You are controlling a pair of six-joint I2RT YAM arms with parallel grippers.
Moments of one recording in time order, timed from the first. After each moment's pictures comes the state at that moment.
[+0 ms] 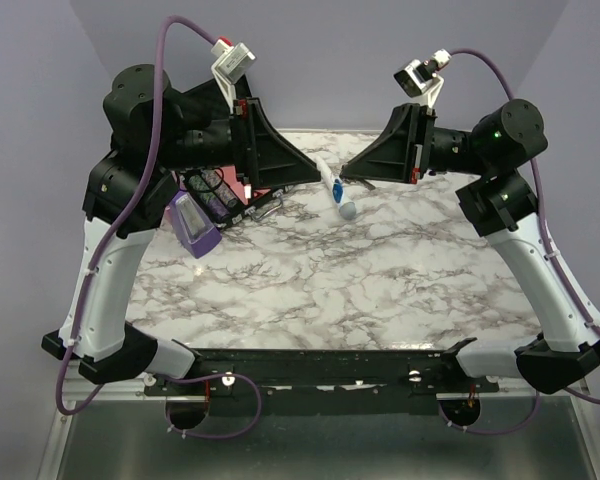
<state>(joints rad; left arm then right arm) -0.52 1.41 2.18 -0.71 0.97 -0.72 0.52 1.30 1.66 0.06 -1.05 1.20</state>
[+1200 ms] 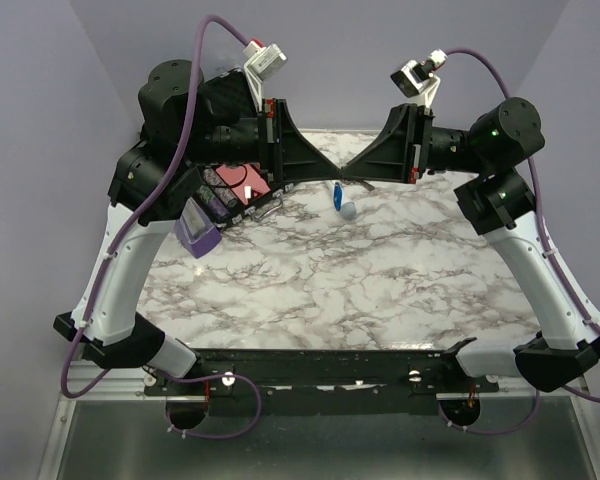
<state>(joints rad) -0.60 1.48 2.21 -0.70 0.95 -0.74 0.52 1.31 1.67 0.07 -1.06 1.20</state>
